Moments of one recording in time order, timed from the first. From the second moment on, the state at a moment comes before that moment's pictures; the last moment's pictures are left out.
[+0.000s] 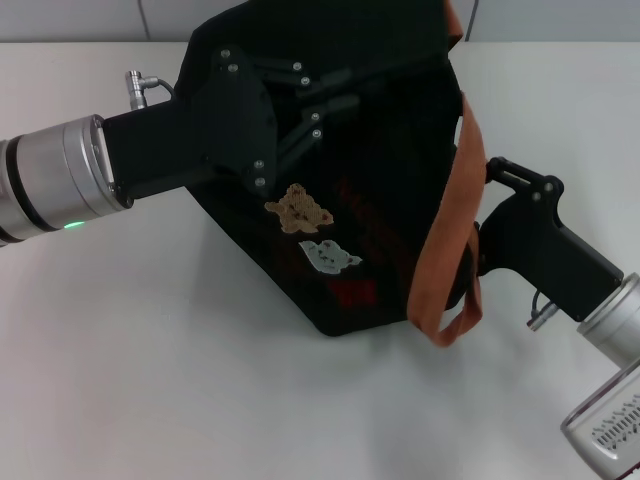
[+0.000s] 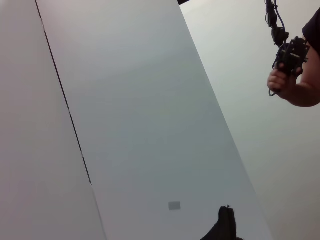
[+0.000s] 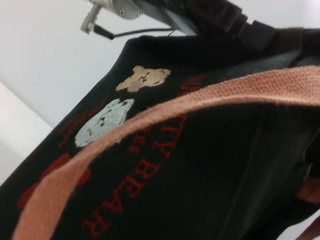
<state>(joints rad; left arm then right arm) -0.60 -2.08 0.83 0.47 1.52 1.77 -0.69 0.49 2.09 -0.39 0.15 -1.64 -1.50 -0.60</state>
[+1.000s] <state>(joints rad) -0.60 -2.07 0.82 0.46 1.52 1.76 -0.68 0.46 2.09 -0.37 0.14 -1.64 -1.46 -0.60</state>
